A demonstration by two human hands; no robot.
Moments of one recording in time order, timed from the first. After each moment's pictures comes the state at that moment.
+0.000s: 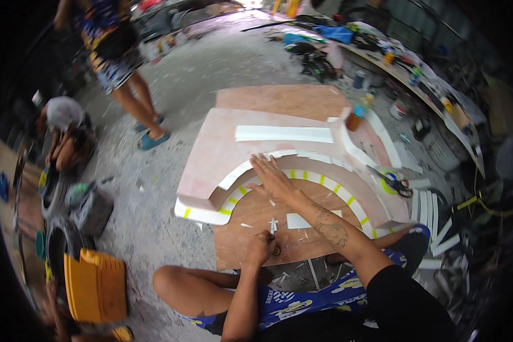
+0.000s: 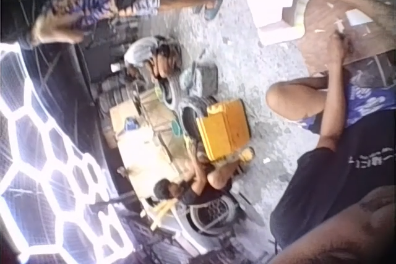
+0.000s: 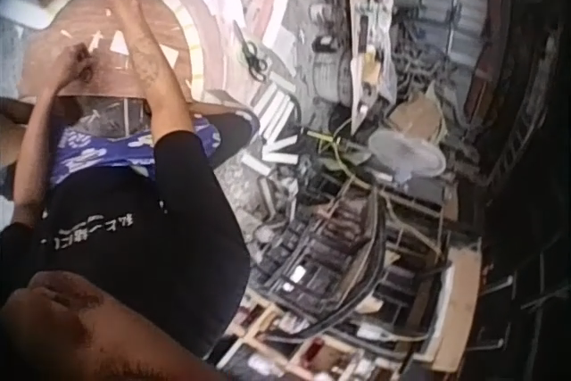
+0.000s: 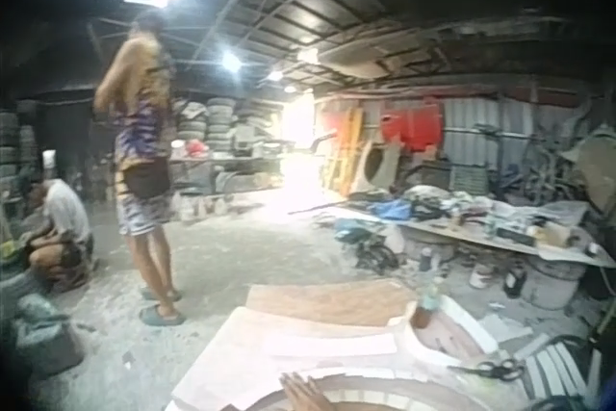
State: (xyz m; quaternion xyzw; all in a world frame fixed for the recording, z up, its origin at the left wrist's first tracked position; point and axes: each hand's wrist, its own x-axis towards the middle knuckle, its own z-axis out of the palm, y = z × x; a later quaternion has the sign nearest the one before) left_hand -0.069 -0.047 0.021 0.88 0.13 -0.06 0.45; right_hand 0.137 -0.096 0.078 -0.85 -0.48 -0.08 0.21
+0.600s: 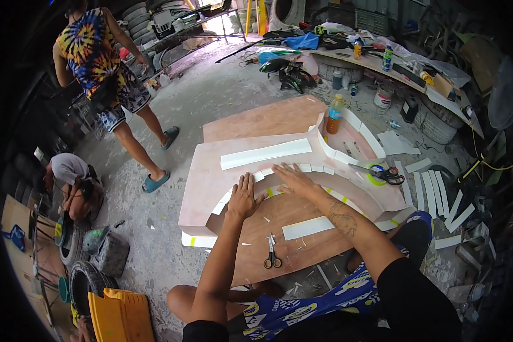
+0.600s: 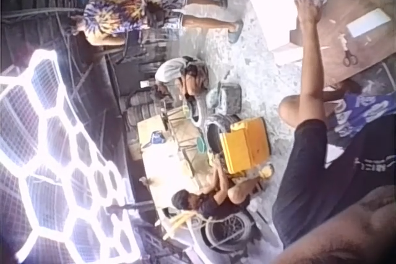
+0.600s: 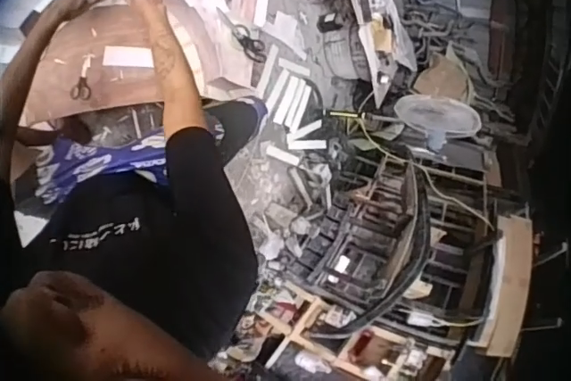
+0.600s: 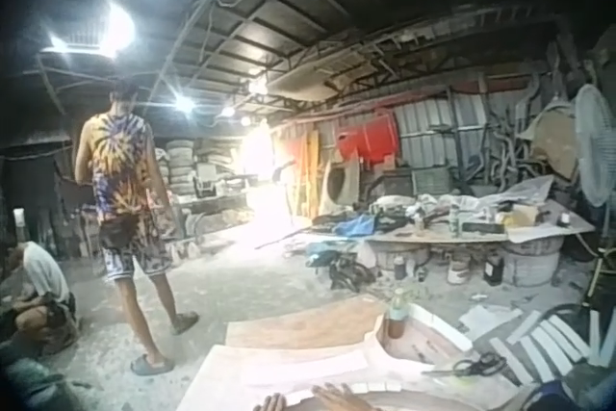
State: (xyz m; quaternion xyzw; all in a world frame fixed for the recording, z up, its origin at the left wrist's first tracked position) left_hand 0.096 0.023 0.084 0.99 -0.07 0.06 0.08; right_hand 0.195 -0.196 0.071 -0.88 -0.46 -0.07 0.13
